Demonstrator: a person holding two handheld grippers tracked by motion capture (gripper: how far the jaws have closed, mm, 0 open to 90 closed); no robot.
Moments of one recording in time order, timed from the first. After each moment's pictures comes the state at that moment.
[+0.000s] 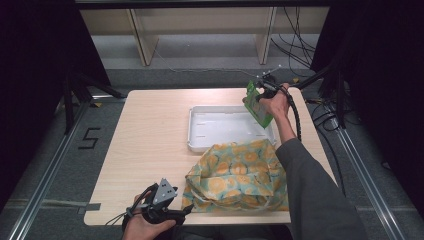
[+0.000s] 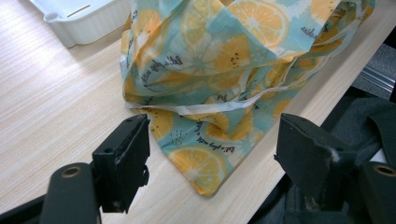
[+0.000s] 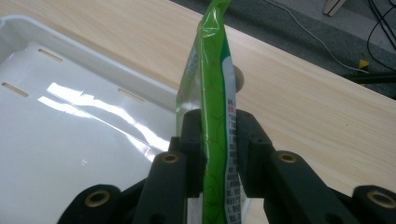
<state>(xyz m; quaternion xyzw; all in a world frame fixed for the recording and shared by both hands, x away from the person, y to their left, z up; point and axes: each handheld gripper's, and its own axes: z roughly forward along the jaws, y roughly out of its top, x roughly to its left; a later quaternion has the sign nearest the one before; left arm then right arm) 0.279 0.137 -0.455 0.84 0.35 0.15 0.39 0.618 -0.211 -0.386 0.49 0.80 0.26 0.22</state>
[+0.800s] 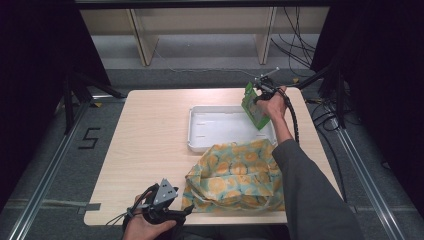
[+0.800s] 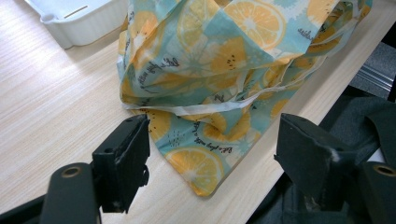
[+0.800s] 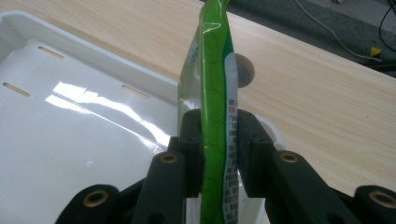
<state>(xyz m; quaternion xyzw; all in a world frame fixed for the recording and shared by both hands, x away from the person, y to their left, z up) 0.278 0.136 -0.454 0.84 0.34 0.15 0.39 0.622 -0.207 -0.398 0.50 0.80 0.26 0.20</state>
